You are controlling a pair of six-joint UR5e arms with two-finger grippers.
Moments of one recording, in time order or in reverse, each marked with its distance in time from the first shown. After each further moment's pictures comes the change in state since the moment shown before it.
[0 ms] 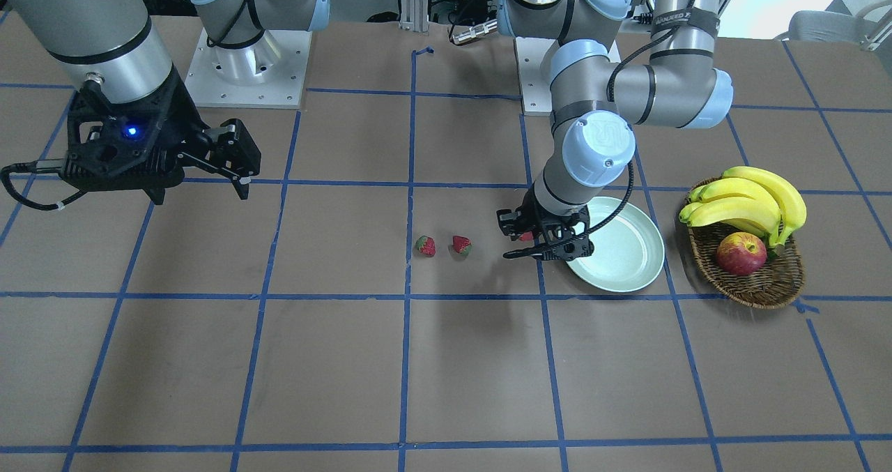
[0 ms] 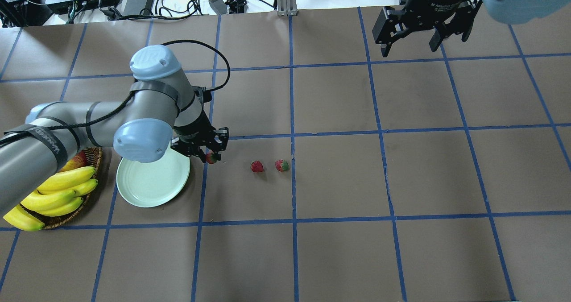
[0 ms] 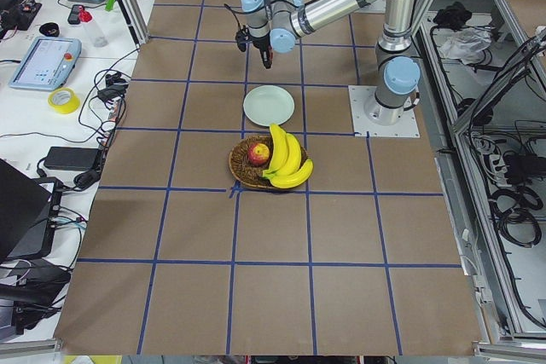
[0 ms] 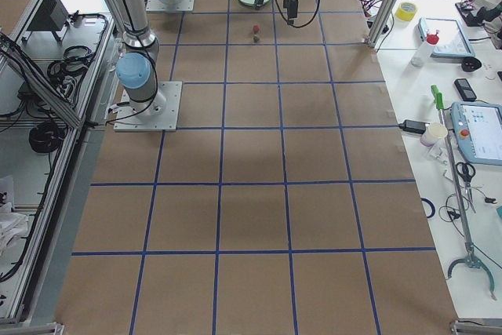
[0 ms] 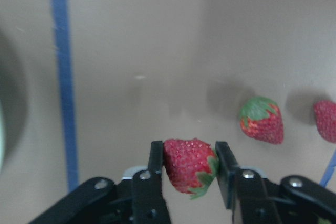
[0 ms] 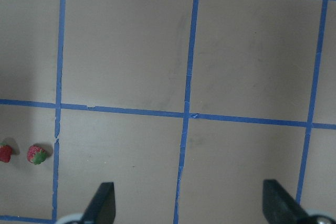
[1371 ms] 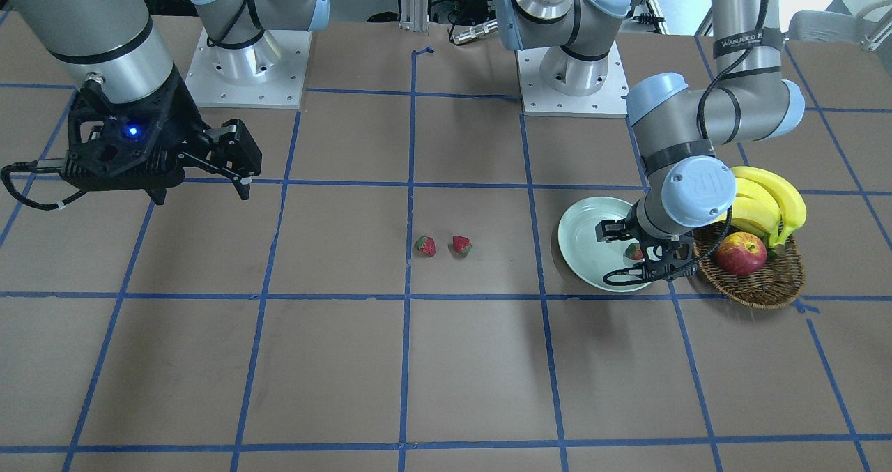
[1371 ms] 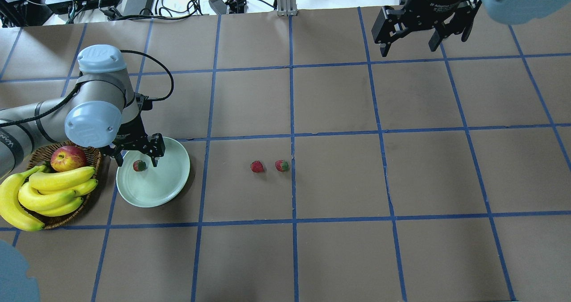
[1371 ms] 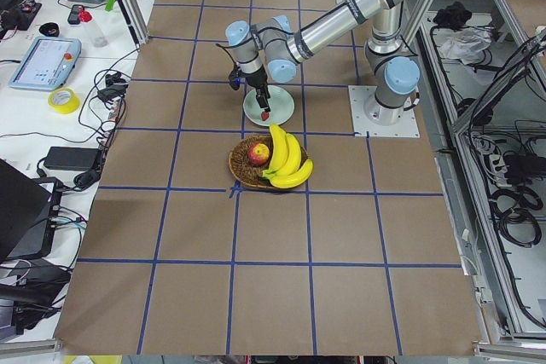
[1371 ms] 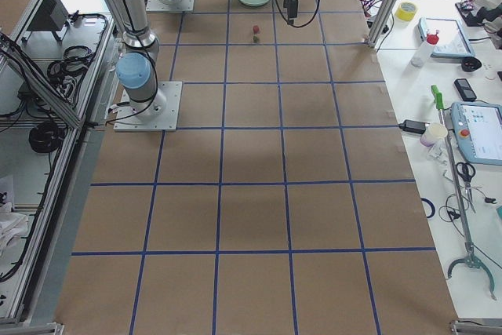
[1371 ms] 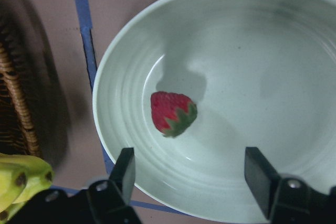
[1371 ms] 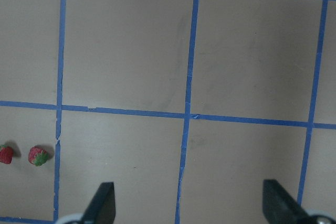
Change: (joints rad) left arm 0.202 -0.054 0.007 -0.046 0.267 0.240; right arm 0.001 0.000 0.000 -0.002 0.001 0.006
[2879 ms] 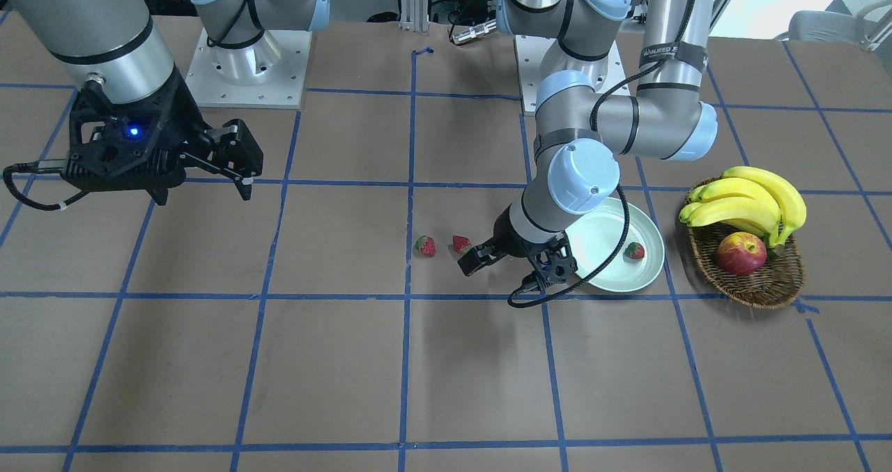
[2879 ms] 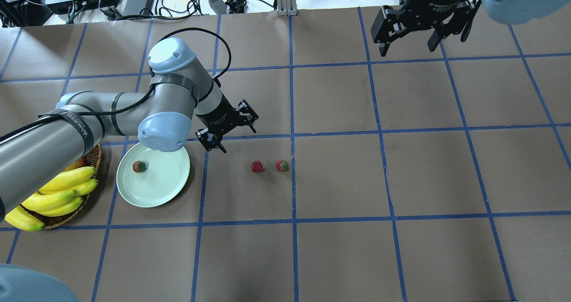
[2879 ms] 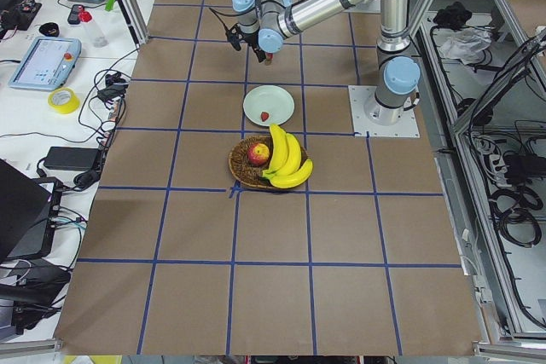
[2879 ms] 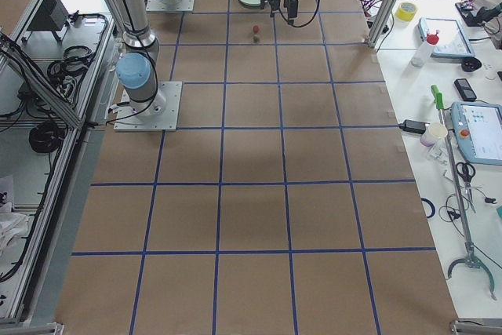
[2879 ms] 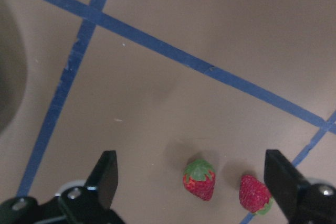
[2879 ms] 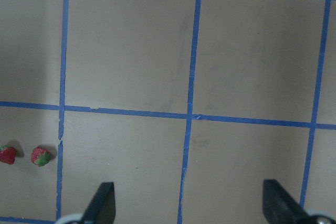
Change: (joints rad) left arm -0.284 -0.067 0.033 0.223 -0.475 -0.738; right arm 0.000 0.001 0.000 -0.002 0.008 0.002
